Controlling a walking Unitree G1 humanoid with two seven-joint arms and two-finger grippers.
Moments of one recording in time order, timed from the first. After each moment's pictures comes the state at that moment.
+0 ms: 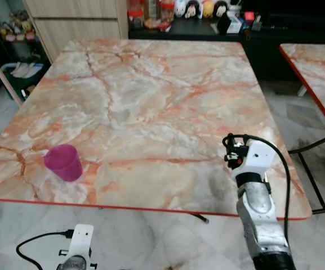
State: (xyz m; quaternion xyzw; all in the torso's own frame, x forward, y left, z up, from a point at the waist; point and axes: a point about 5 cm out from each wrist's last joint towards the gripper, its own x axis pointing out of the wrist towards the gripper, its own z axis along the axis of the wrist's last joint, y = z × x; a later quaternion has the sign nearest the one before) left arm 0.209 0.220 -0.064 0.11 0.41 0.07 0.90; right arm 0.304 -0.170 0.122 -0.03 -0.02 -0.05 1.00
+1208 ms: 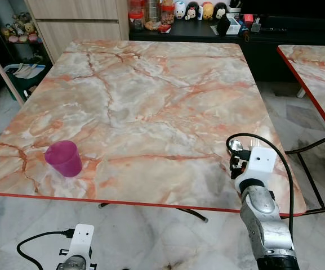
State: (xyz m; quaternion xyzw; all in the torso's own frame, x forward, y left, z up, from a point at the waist) left arm 0.209 0.219 -0.064 0.12 0.41 0.06 0.90; right arm 0.301 -0.180 0.101 0.01 0.09 -0.10 0.99
